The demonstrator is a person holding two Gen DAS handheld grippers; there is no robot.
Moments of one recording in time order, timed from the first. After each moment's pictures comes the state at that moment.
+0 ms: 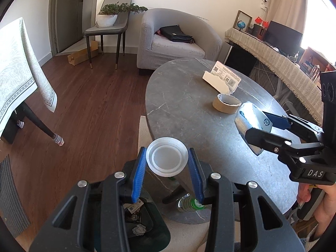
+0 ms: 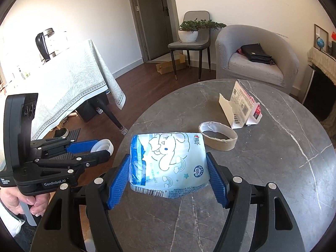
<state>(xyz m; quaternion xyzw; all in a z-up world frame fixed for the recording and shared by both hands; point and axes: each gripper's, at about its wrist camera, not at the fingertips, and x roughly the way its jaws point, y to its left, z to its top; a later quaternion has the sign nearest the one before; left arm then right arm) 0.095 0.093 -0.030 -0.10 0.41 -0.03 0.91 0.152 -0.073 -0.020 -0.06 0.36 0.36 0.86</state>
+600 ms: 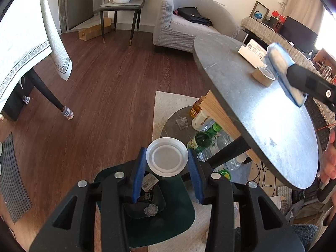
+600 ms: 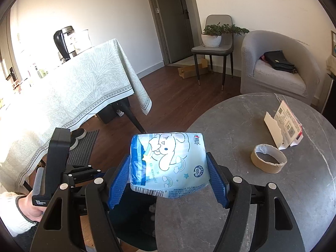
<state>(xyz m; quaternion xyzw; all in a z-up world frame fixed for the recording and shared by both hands) 0.069 0.156 -0.082 -0.12 0.47 0.00 0.88 0.138 -0.009 -0.008 -0.05 0.35 0.42 0.84</state>
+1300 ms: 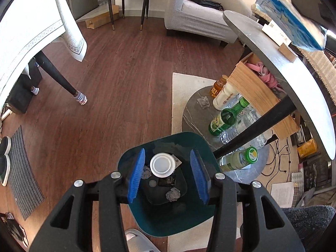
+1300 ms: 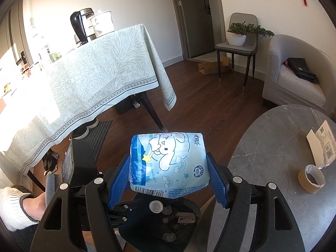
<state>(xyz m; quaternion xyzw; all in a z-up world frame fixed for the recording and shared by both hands) 0.045 0.200 -0.119 -0.09 0.51 0.02 0.85 0.117 0.070 -0.014 -0.09 0.35 0.47 0.81</state>
